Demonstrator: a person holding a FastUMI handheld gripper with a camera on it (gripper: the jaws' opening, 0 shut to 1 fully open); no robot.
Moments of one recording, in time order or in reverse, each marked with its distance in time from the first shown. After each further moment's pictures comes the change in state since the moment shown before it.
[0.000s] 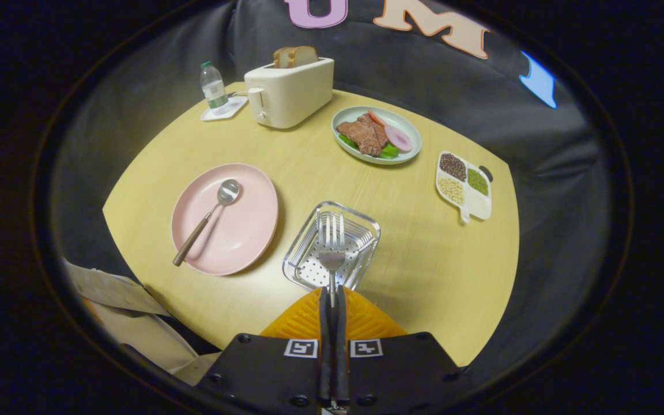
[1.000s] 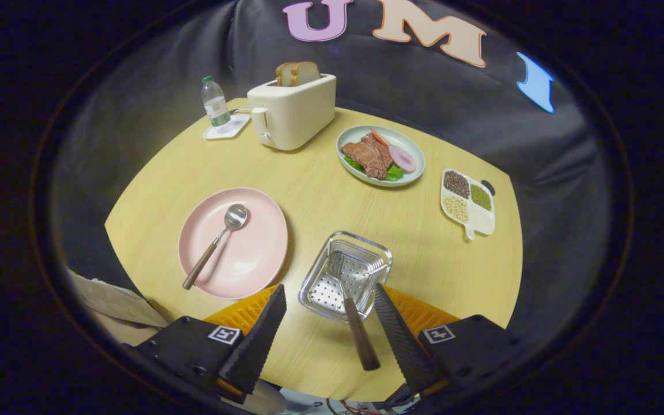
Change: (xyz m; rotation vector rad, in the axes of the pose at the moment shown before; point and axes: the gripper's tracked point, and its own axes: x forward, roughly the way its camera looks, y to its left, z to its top) arm -0.001 0.018 0.034 0.022 -0.122 -0.013
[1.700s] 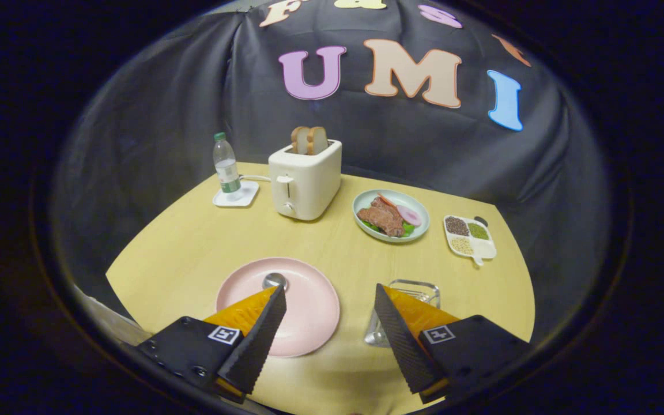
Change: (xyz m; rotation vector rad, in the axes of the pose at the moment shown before) arm -0.013 0.088 0.049 0.145 -0.368 -0.063
